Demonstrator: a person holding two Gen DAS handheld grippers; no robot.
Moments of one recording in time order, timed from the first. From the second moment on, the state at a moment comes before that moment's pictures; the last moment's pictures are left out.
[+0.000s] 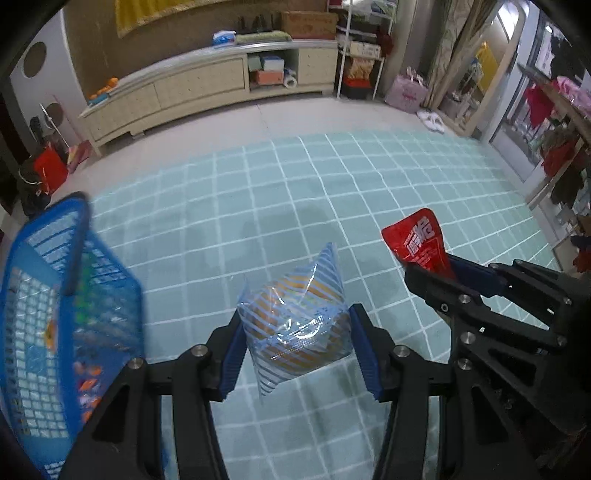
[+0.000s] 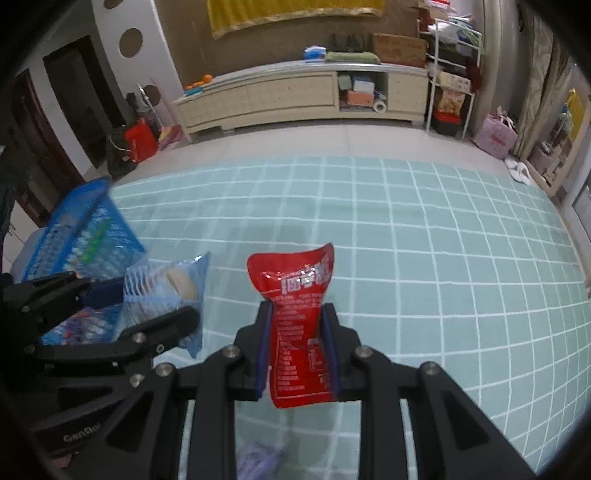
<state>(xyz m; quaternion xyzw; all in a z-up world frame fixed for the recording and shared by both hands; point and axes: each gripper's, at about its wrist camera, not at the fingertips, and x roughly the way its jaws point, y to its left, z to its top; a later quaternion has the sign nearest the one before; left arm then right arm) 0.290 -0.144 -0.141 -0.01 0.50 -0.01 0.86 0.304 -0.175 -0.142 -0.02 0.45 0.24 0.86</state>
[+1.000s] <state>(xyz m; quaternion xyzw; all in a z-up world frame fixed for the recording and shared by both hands) 0.134 0.008 -0.006 -0.01 0.39 0.04 0.92 0.204 -0.074 -0.021 -0.07 0.39 0.29 0.87</state>
